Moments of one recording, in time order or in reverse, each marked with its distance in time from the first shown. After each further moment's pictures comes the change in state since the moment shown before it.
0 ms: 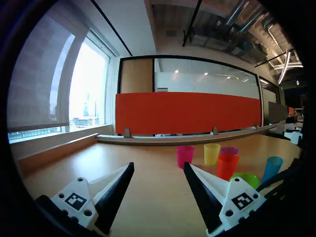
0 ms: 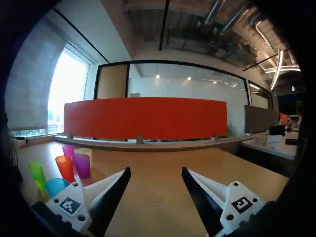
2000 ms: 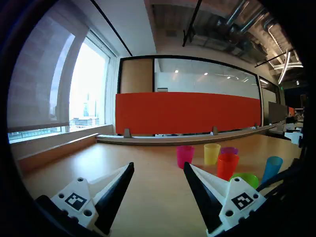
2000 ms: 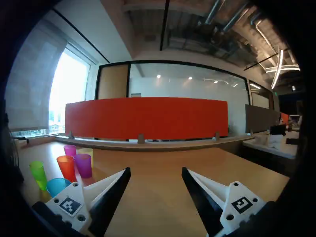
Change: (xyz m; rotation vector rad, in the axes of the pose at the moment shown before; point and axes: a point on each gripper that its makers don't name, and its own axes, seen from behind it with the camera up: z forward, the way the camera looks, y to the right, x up) left arm 0.002 0.000 0.000 0.000 -0.001 0.000; right arm 0.001 -0.002 -0.002 0.011 -0.002 0.002
